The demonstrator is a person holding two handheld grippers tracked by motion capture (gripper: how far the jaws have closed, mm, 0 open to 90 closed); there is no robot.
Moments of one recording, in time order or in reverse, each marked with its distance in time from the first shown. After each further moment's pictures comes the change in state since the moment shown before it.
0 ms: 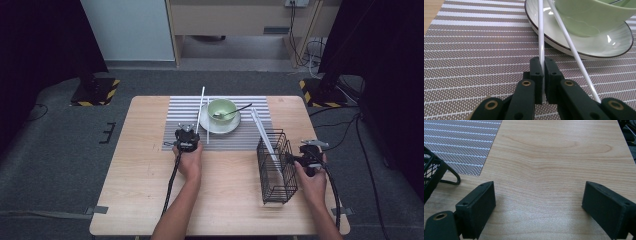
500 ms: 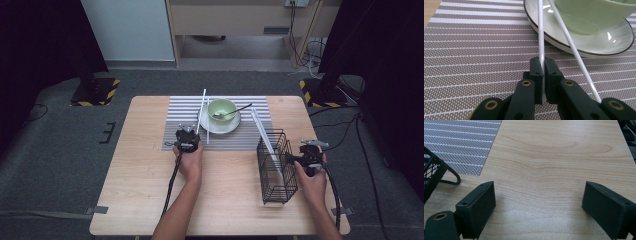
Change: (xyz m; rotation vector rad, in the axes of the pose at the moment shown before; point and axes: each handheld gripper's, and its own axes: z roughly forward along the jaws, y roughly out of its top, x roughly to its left) left arm -0.001 -0.002 0.001 0.008 0.005 0.002; right arm 0.000 0.000 0.000 0.000 0.000 0.001
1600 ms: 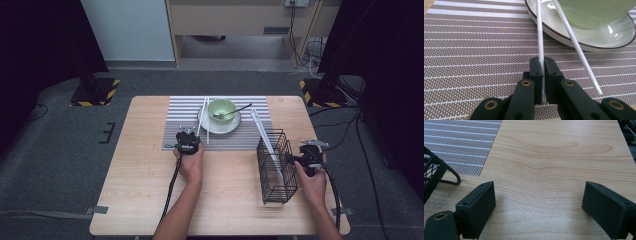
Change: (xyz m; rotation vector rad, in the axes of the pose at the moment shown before) left arm -0.002 -0.007 0.000 0.010 0.002 -0.018; right arm 0.000 0.000 0.000 0.000 0.000 0.000
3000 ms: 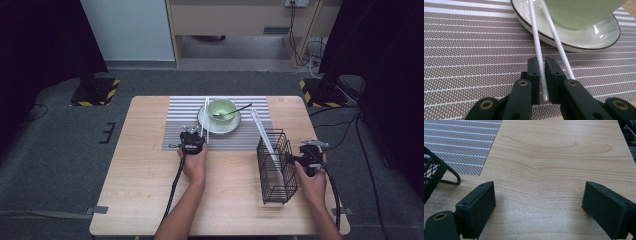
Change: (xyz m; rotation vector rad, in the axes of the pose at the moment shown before) left arm -0.012 0.001 0.003 0.004 -0.043 -0.017; right arm 0.000 0.000 0.000 0.000 0.000 0.000
